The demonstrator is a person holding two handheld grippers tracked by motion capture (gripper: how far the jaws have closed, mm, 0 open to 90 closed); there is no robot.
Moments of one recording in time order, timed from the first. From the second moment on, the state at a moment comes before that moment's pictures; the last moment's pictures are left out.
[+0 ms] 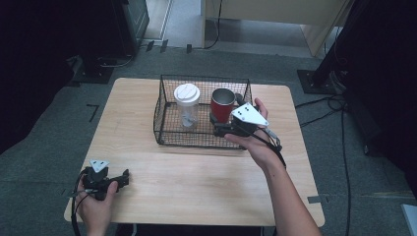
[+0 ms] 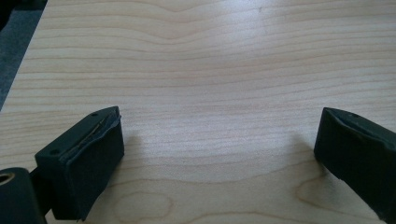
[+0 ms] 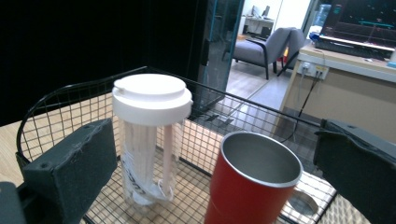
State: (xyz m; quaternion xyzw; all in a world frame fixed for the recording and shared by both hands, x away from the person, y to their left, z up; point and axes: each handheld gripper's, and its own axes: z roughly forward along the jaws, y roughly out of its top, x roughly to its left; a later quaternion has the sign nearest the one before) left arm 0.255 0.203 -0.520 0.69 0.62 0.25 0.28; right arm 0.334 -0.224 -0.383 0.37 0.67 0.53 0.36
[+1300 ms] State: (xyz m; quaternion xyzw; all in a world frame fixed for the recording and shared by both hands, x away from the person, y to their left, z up) left arm 0.256 0.203 -0.520 0.69 0.62 0.25 0.28; right arm 0.258 -0.319 -0.438 0.47 0.63 0.48 0.39
